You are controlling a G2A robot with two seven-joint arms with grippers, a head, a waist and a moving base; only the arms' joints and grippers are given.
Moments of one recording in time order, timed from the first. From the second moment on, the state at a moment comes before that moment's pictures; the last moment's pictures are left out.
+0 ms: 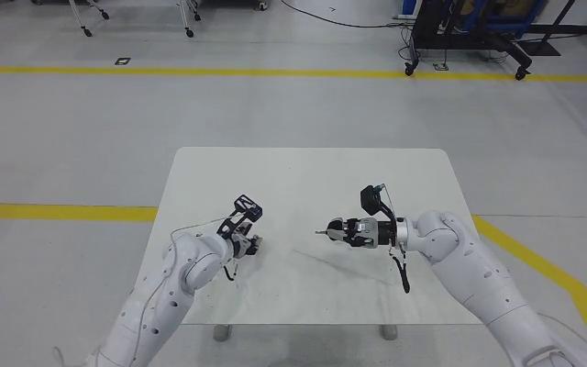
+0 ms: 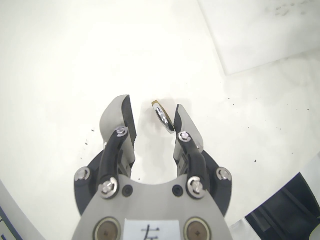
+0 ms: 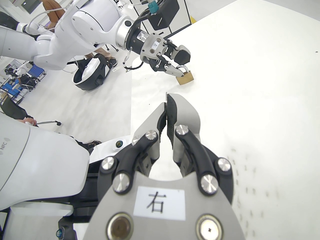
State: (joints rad) left arm 1.23 -1.12 -1.04 -1.61 1.10 -0.23 -0.87; right arm -1.09 -1.01 0.99 -1.26 -0.31 -1.01 0.59
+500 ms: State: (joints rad) left arm 1.16 -1.13 -0.99 -1.57 1.09 -0.27 -0.97; right arm -1.09 -1.01 0.99 -1.26 -0.31 -1.01 0.59
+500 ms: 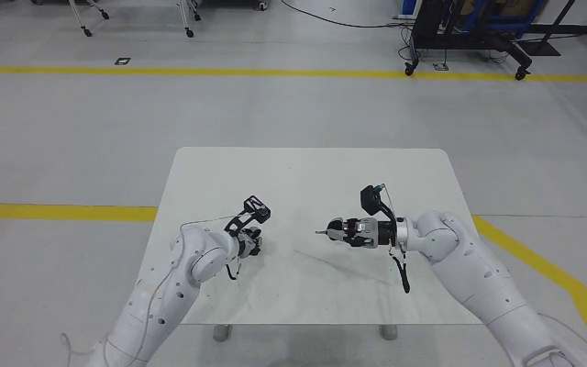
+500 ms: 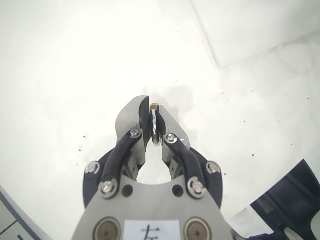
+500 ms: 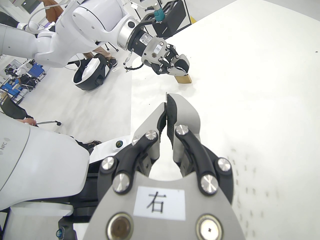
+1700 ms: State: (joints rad) left arm 1.16 -1.13 -1.00 -1.57 1.04 -0.28 -1.03; right arm -1.09 -1.01 0.99 -1.26 -0.31 -1.01 0.59
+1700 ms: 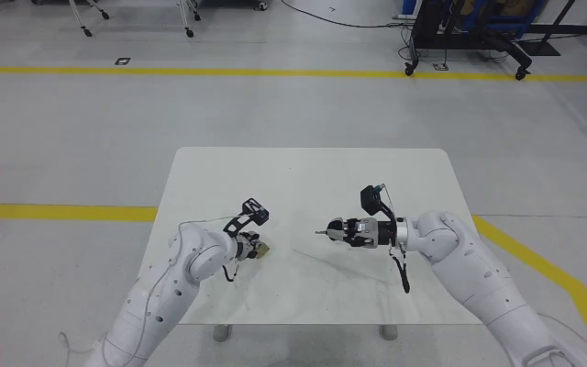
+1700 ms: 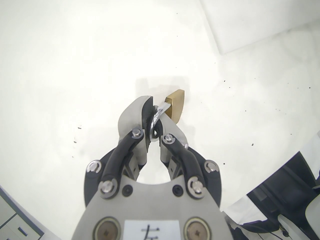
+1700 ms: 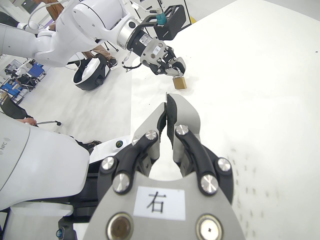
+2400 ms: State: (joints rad) left arm 1.21 -1.12 -1.05 -1.77 0.97 -0.32 -0.85; right arm -1.09 -1.01 0.99 -1.26 -0.31 -1.01 0.59
